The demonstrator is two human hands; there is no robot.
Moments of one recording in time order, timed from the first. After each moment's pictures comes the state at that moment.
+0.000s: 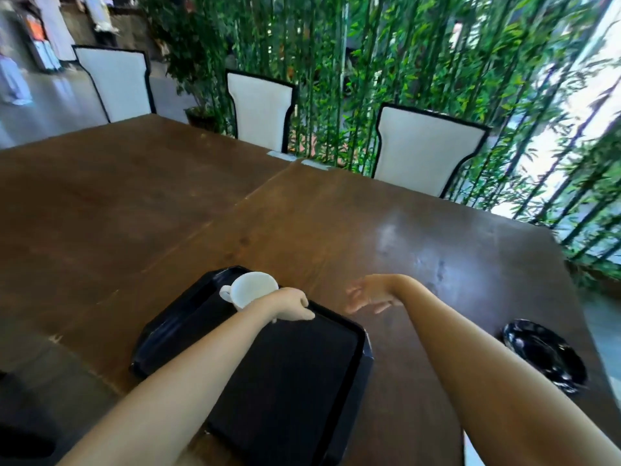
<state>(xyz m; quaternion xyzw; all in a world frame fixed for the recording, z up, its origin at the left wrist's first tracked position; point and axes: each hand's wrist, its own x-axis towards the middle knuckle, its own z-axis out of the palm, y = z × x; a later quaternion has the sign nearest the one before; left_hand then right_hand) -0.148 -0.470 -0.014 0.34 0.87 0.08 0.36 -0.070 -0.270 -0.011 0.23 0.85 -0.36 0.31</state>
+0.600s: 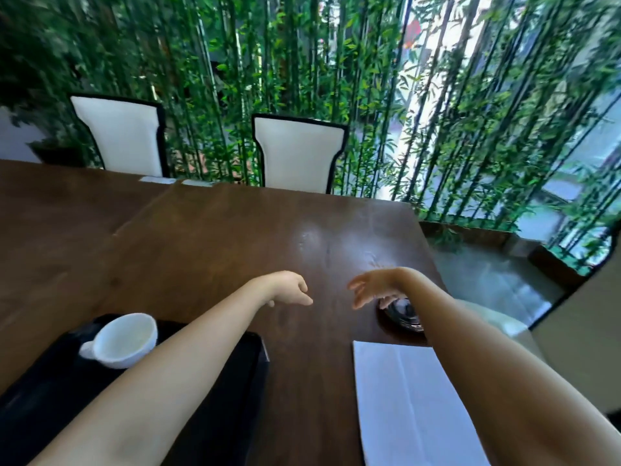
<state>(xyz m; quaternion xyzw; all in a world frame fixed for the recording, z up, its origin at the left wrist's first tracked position) -0.052 -0.290 0.026 0.50 0.81 0.02 0.31 0.112 -0.144 0.031 0.38 0.82 -0.36 0.22</state>
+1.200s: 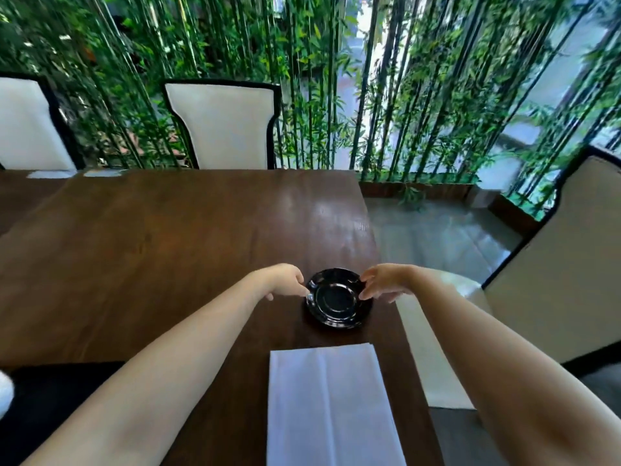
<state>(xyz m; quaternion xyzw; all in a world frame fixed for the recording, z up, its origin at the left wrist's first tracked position) 0.052 -0.106 -0.016 0.52 0.78 -0.02 0.34 0.248 0.012 -0.014 0.47 0.76 -0.39 0.19</state>
